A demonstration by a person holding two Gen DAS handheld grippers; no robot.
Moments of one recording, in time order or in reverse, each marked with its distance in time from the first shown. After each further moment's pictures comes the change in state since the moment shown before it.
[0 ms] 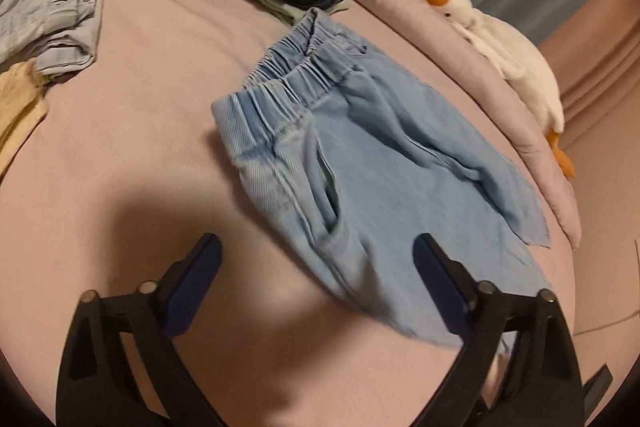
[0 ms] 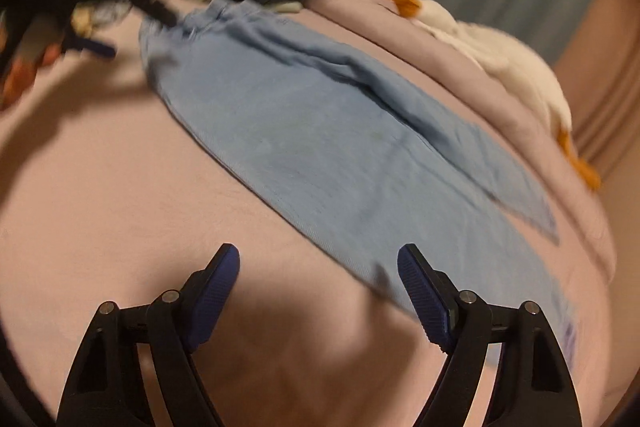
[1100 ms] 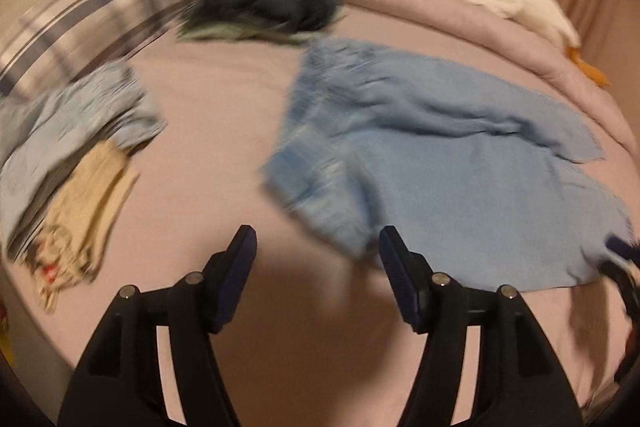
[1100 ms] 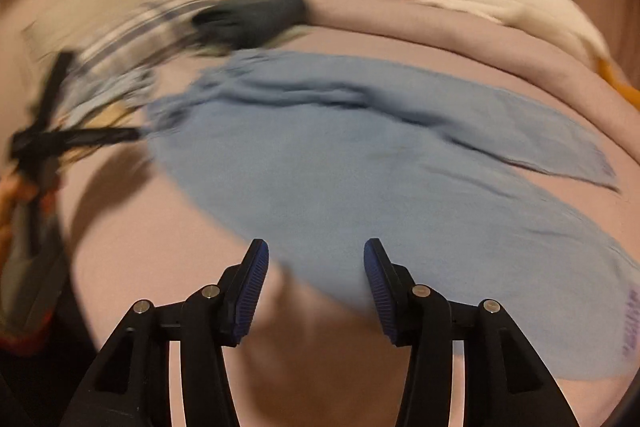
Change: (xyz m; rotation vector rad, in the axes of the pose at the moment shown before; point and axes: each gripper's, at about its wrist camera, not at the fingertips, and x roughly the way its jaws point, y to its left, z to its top) left arm -0.051 -0.002 -0.029 0.362 -0.063 0.197; right arm -0.025 -0.074 0.000 0.317 -0.010 0.315
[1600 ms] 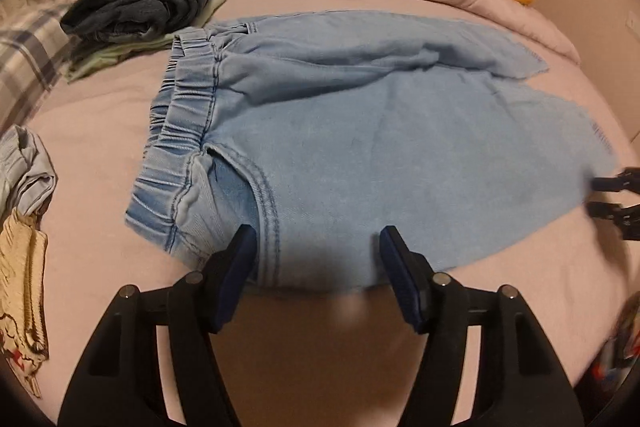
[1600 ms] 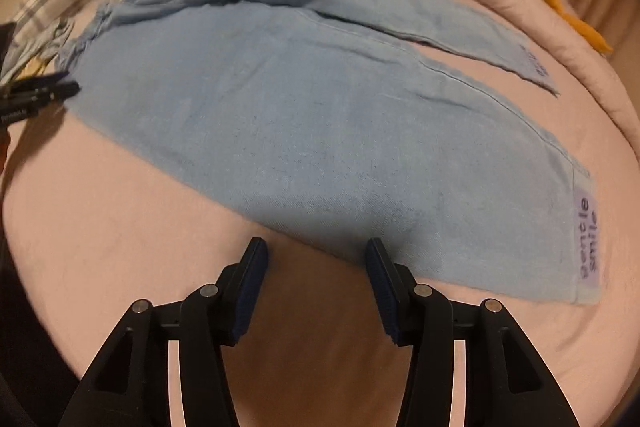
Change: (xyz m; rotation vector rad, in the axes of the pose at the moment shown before) left arm 0.037 -0.033 -0.004 0.249 0.084 -0.206; right arm 0.011 -0.059 -0.041 0.047 0.298 -0.160
